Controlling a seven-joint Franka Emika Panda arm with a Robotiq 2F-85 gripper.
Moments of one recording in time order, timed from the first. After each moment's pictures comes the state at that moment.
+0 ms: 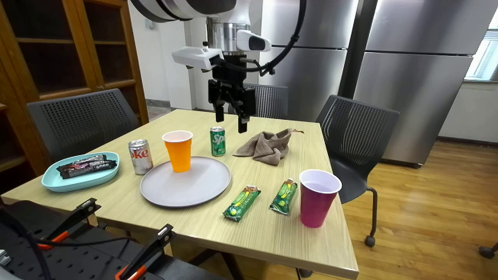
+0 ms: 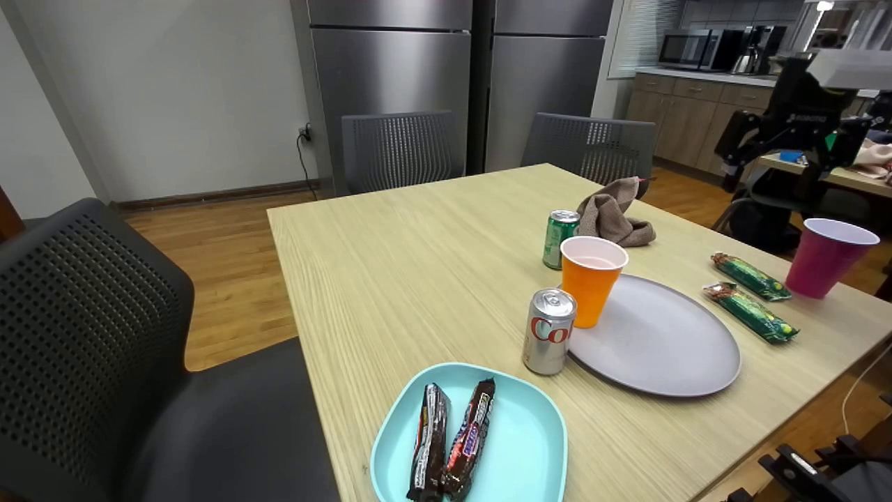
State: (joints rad) arm -0.15 -0.05 -0.17 -2.54 -0.05 2.52 0.15
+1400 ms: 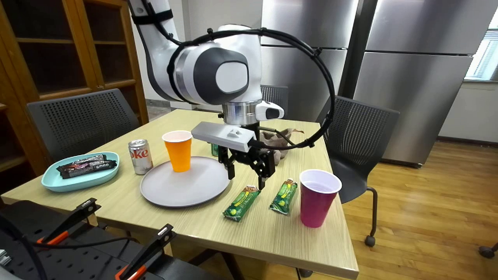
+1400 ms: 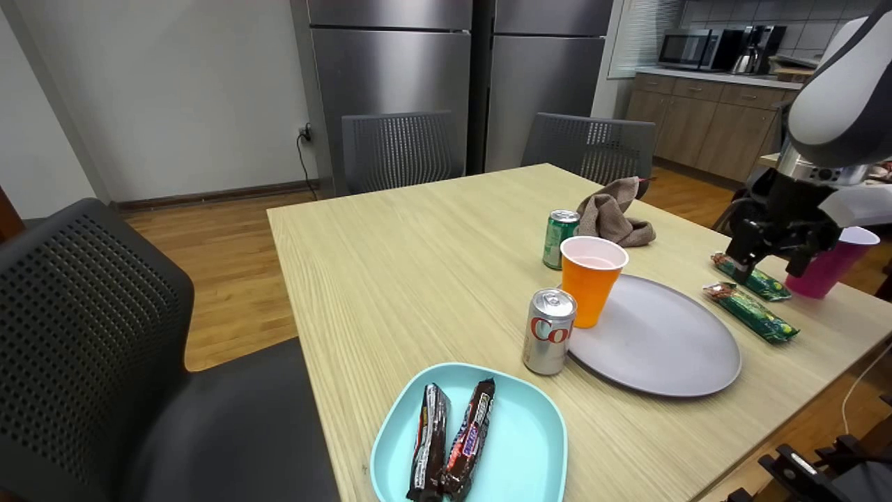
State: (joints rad) arm -0.20 0.31 -0.23 -2.56 -0.08 2.90 -0.17
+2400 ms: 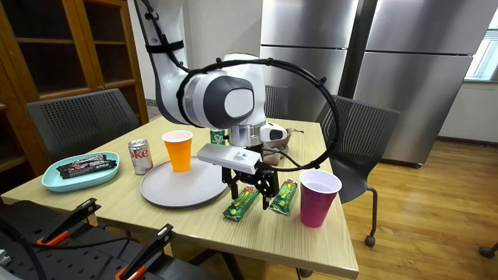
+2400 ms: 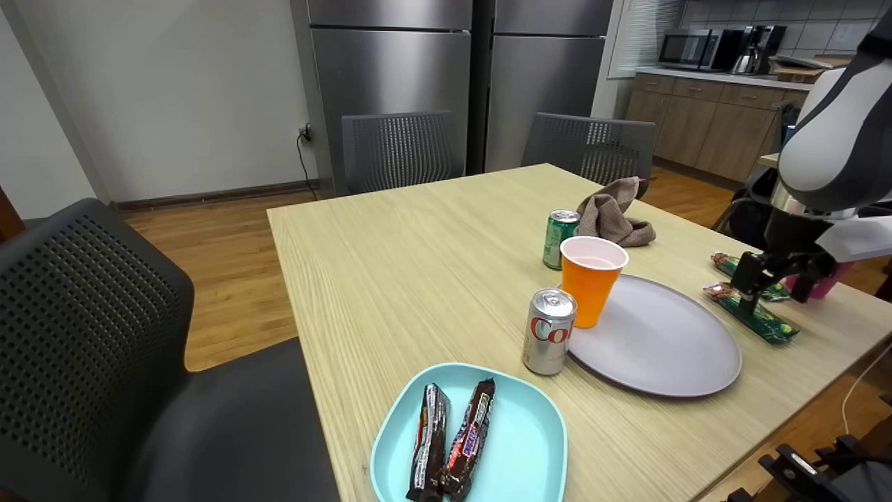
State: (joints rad) arm -0.19 0.45 -0.26 -2.51 -0.12 2.95 -0.17
